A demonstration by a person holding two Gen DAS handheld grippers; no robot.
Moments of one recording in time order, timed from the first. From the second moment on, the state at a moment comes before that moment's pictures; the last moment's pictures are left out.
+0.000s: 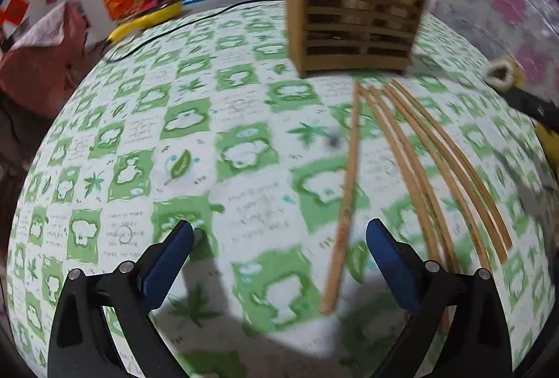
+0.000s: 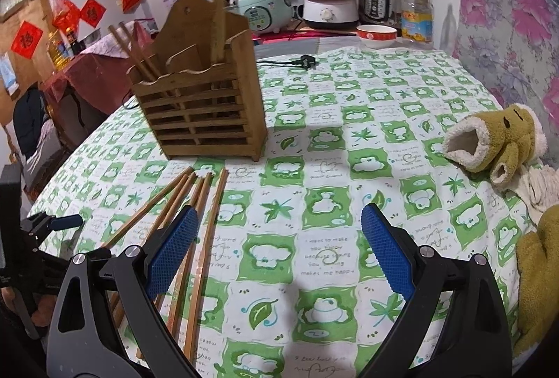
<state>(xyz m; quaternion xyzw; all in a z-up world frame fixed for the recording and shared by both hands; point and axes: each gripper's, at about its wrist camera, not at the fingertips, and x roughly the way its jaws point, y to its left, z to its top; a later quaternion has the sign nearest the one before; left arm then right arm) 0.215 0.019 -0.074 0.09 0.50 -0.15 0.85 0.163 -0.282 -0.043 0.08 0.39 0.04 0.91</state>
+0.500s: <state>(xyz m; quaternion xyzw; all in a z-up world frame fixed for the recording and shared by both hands) 0.189 0.015 -0.072 0.13 0.49 -0.16 0.85 0.085 -0.235 -0.069 -0.02 0.46 0.14 0.88</state>
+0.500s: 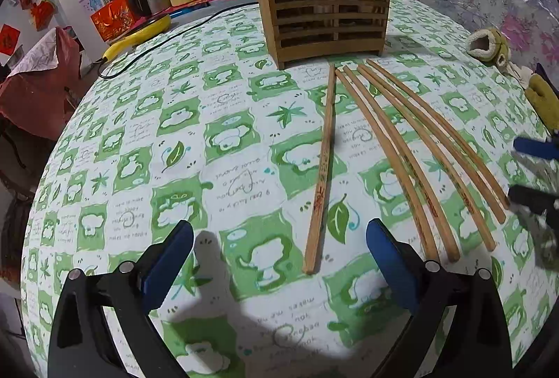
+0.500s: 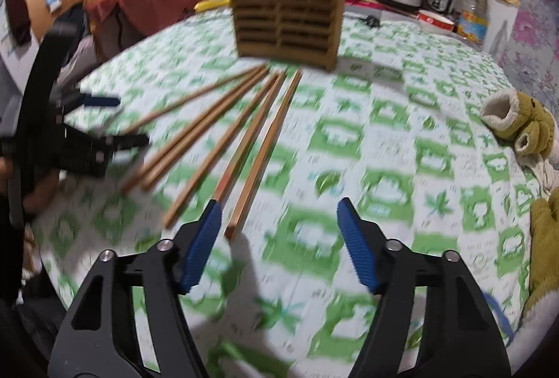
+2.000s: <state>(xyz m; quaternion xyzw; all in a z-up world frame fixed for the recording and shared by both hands) 0.175 0.002 0.086 0.08 0.32 -0.19 0.92 0.088 -0.278 0.077 0.02 0.26 0.12 0.96</state>
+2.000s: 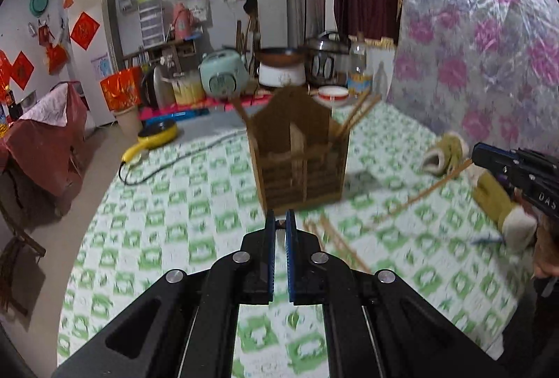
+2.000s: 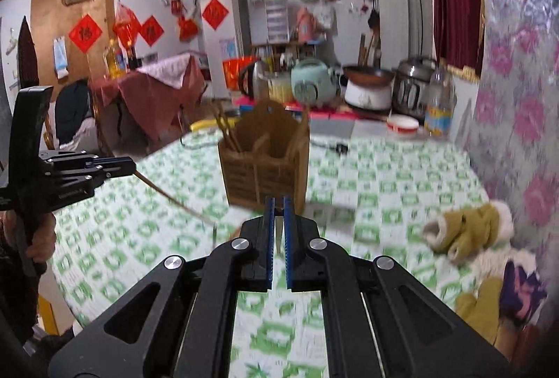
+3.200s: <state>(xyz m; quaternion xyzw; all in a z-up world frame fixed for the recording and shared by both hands) 0.304 -0.026 0.135 -0.03 0.31 -0.16 0.94 0.244 -0.263 0.107 0.10 0.14 0.05 0.98</state>
